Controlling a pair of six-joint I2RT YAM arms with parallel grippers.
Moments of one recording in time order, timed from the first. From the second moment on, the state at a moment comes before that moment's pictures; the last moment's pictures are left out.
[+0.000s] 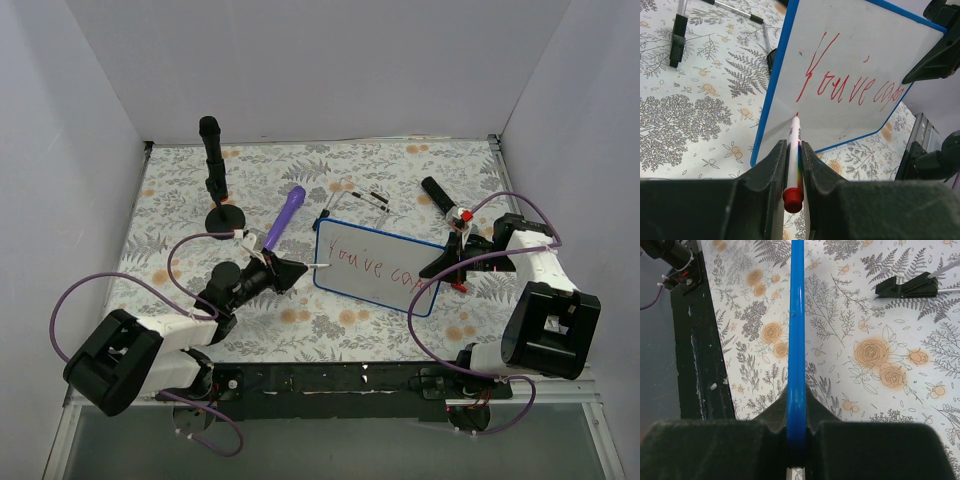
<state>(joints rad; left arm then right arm) -0.57 1.21 0.19 0.97 0.30 -0.56 -0.23 1.38 0.90 -1.20 -1.24 -1.27</state>
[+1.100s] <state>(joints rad) -0.57 1.15 0.21 0.80 0.29 -0.55 -0.23 1.38 0.90 -1.19 -1.24 -1.28</state>
